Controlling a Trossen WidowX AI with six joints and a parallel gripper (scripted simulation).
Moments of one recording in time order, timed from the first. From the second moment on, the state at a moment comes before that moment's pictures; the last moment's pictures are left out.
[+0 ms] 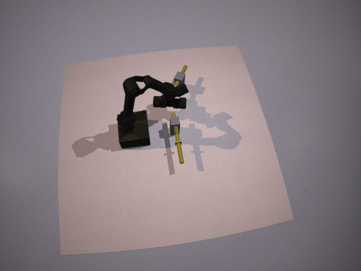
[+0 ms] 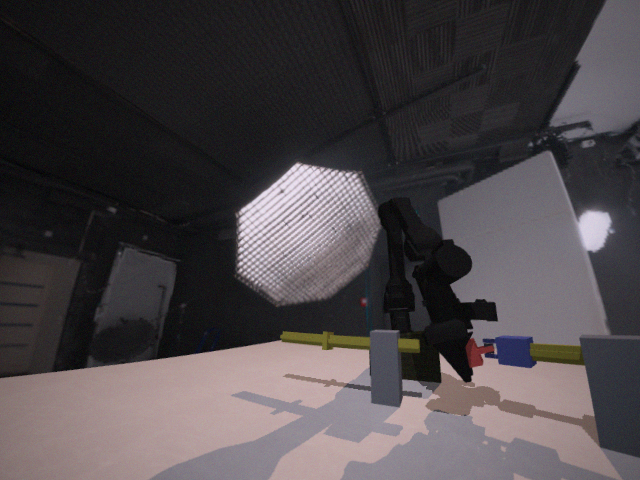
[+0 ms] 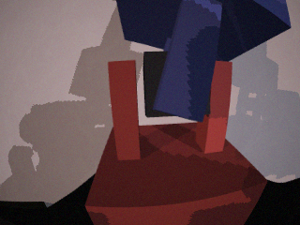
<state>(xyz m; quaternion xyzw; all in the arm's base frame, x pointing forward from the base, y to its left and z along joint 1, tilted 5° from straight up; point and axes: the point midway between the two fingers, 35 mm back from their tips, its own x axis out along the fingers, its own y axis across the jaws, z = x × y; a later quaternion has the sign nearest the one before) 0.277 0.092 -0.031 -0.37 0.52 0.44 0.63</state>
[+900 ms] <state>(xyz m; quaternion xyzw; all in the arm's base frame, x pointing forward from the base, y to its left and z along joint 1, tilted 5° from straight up) 0.277 0.092 -0.031 -0.37 0.52 0.44 0.63</state>
